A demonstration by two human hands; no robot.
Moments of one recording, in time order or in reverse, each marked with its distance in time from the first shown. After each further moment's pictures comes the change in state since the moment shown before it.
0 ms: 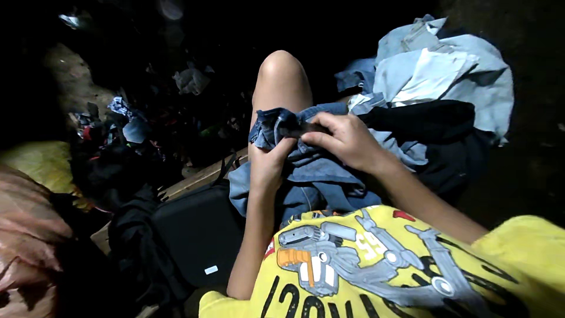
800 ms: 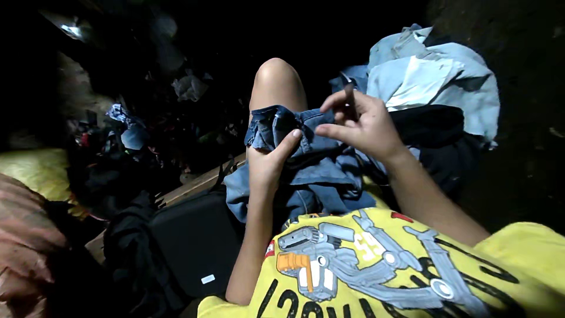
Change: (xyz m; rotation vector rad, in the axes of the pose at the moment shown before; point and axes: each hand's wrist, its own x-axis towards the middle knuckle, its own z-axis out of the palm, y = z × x) left_hand 0.001 0.007 0.010 0.094 0.042 0.046; right_hand 0.009 0.012 -0.026 0.244 0.201 -0.039
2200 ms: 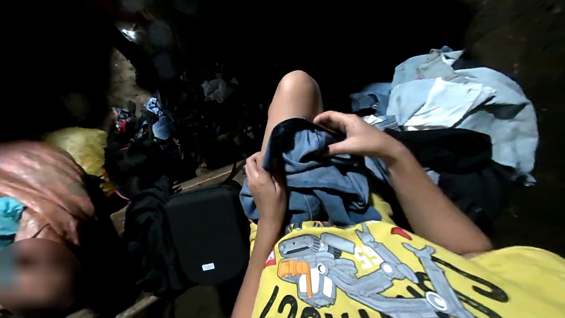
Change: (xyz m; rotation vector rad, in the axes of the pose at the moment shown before) left_hand -0.029 -0.047 -0.031 0.885 0.362 0.458; right_hand 0.019 0.034 0.001 0.227 -0.495 0.171
